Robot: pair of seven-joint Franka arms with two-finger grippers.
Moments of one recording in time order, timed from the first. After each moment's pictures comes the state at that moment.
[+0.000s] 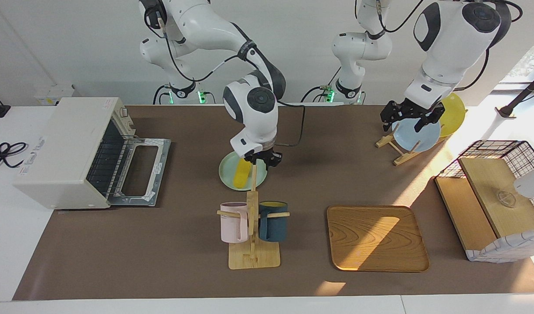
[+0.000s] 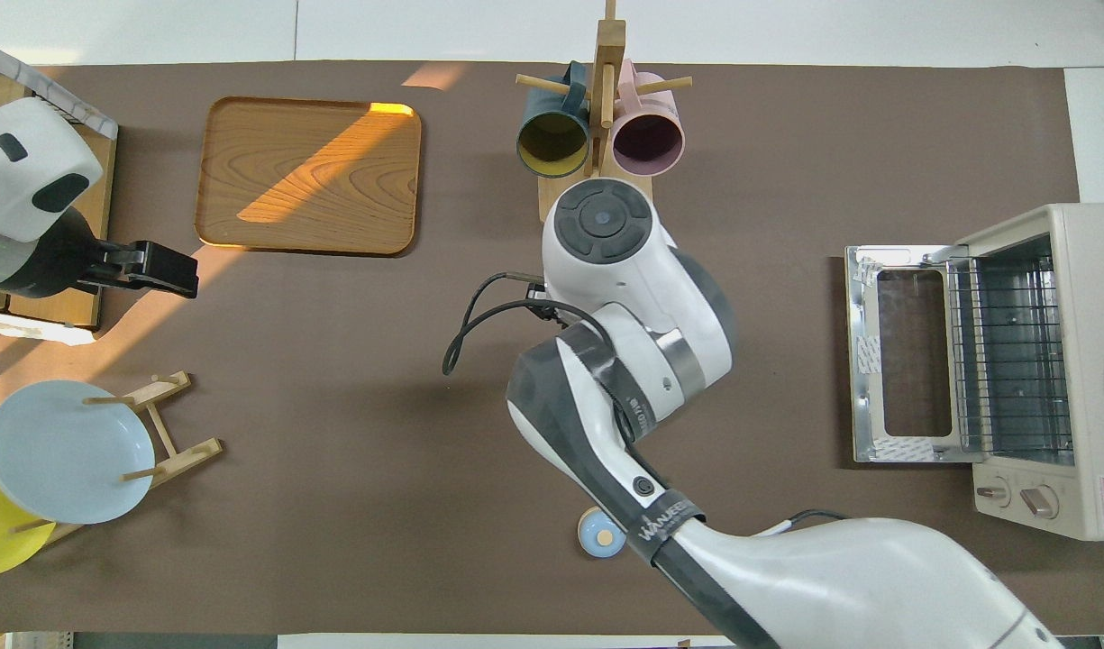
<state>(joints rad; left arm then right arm) -0.18 0.00 0.02 -1.67 -0.01 1.63 -0.03 0.51 0.39 0.03 -1.60 0.03 1.89 0.77</state>
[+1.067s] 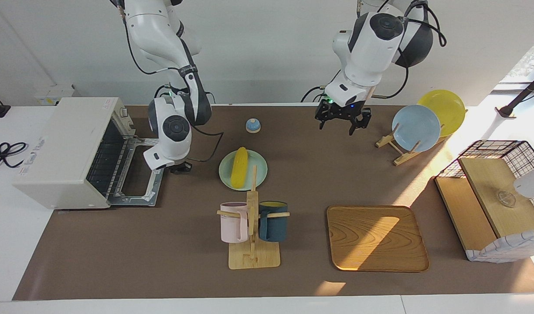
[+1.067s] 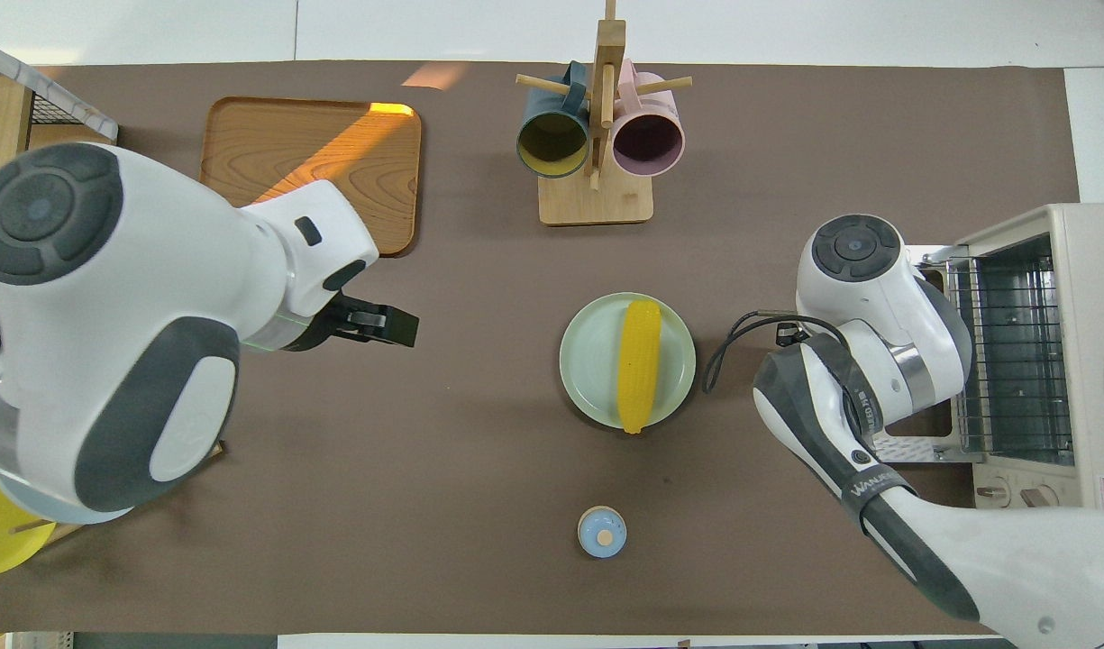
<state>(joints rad) -0.49 -0.01 0.00 -1.81 -0.11 1.84 -0.20 0.15 0.23 0.02 -2.11 -0.34 2.05 0.57</state>
